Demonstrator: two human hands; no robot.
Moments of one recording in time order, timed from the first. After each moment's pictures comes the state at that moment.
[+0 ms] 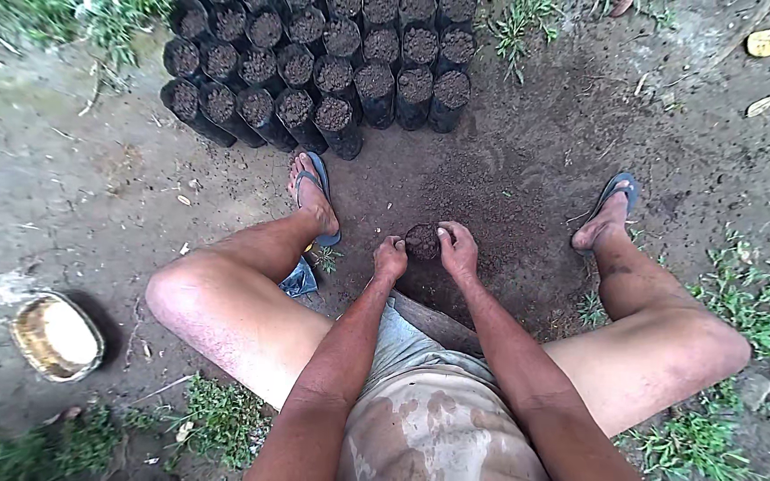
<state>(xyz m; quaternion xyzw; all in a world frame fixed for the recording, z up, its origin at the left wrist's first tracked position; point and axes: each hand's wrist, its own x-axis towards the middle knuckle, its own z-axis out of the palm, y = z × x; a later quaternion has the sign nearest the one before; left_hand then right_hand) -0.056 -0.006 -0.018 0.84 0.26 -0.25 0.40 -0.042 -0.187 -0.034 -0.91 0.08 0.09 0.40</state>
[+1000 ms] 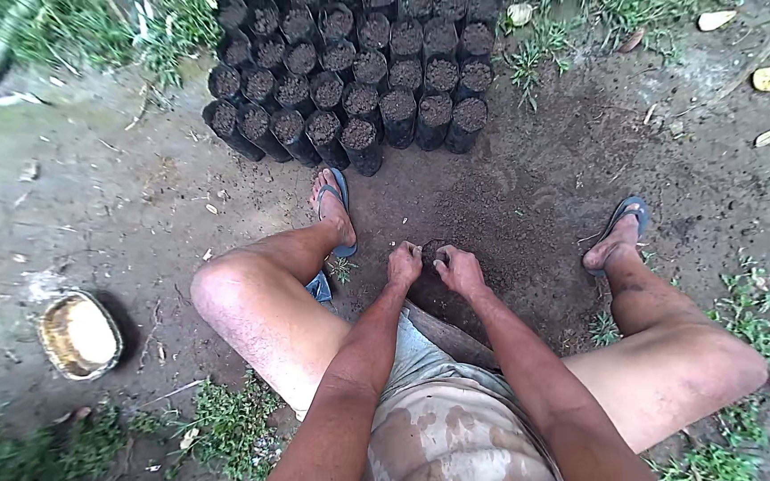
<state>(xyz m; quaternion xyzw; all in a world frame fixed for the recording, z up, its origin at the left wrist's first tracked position) -0.040 0.002 -0.032 0.87 0.23 -0.22 0.37 -0.034 -0.164 -0.002 -0.93 -0.03 0.27 0.25</state>
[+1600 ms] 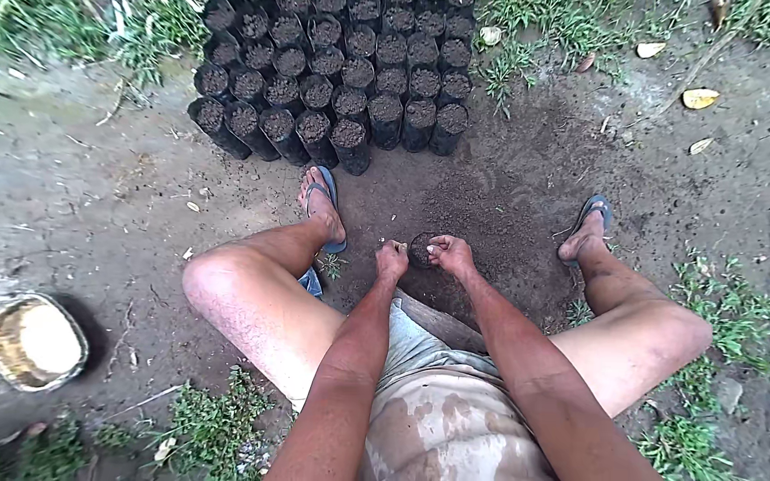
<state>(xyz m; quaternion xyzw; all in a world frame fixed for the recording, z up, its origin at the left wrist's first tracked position) -0.060 0.017 -0.023 0.86 0.24 -0.22 0.39 -0.038 -0.160 -0.003 -0.81 0.16 0.28 0.49</state>
